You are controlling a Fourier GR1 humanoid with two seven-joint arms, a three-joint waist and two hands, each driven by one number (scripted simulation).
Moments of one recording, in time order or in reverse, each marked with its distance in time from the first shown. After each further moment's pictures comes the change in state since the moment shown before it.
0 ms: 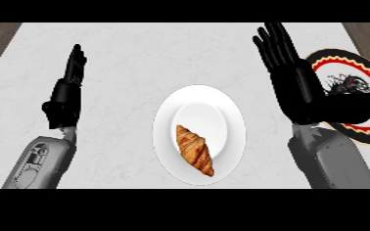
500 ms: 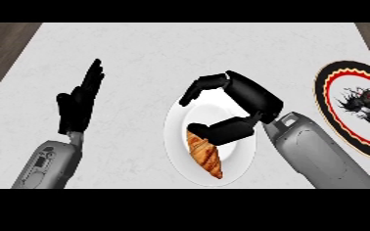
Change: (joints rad) left arm 0.021 -0.012 -0.039 0.054 0.072 -0.124 0.145; right arm -0.209 -0.115 0.304 0.139 0.197 0.352 -0.048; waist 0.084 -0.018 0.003
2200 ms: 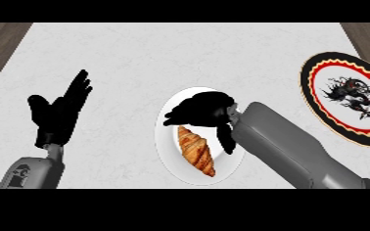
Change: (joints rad) left arm 0.120 0.022 0.089 -0.143 0.035 -0.102 0.179; right arm -0.203 0.085 0.285 0.371 0.742 0.404 -0.265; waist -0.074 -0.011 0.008
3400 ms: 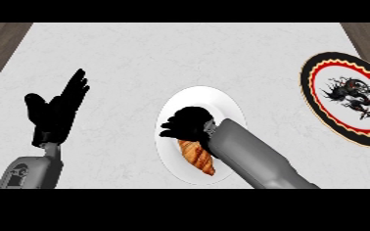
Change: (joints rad) left arm -0.004 -0.042 0.079 0.009 -0.061 -0.068 0.009; right arm 0.072 0.209 -0.029 0.156 0.434 0.029 -0.008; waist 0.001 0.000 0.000
